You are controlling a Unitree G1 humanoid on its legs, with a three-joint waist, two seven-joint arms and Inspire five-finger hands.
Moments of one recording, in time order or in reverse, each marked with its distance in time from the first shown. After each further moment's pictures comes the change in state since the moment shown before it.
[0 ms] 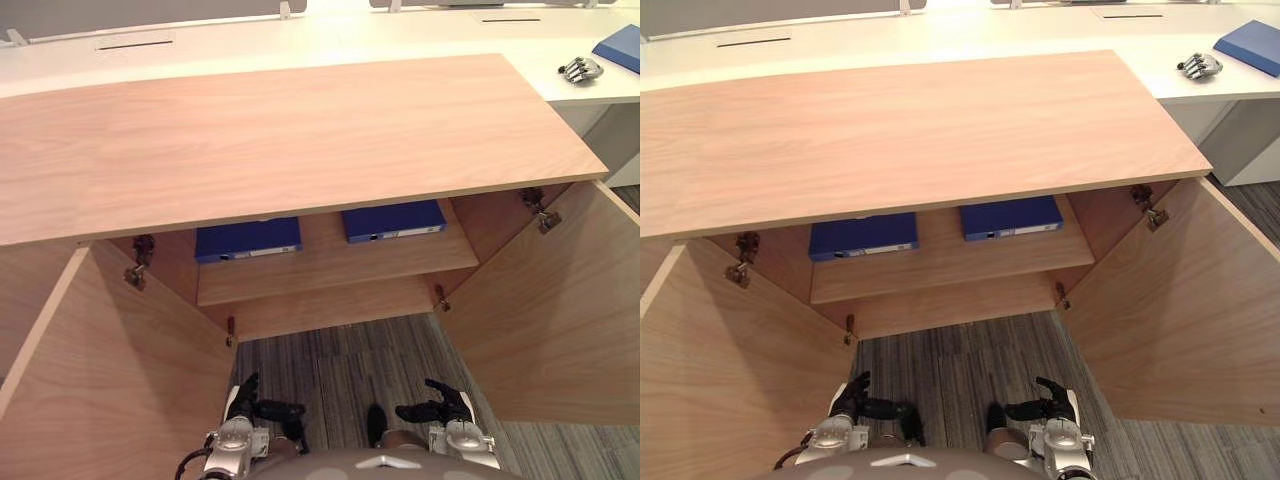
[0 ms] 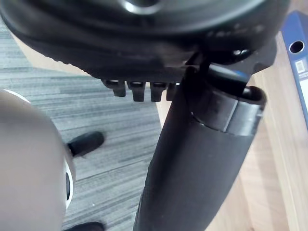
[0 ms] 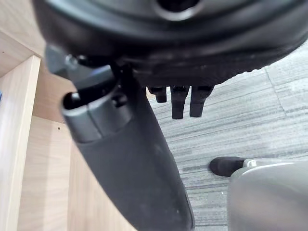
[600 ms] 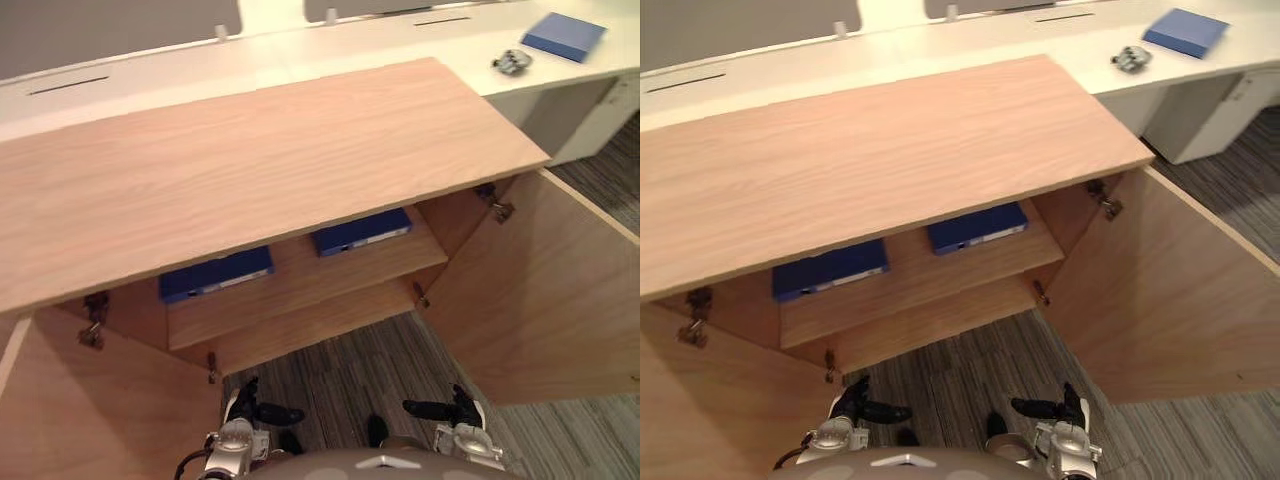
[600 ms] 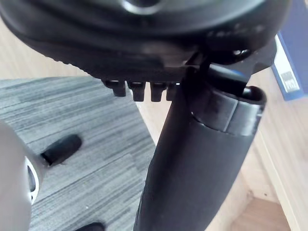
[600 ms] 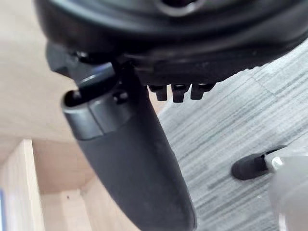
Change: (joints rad) left arm -0.009 0.000 0.001 0.010 0.036 0.005 -0.002; right arm 0.061 0.021 -0.119 -0.151 0.147 -0.003 -0.032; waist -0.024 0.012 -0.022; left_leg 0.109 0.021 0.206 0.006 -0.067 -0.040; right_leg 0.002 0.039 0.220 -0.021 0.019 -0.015
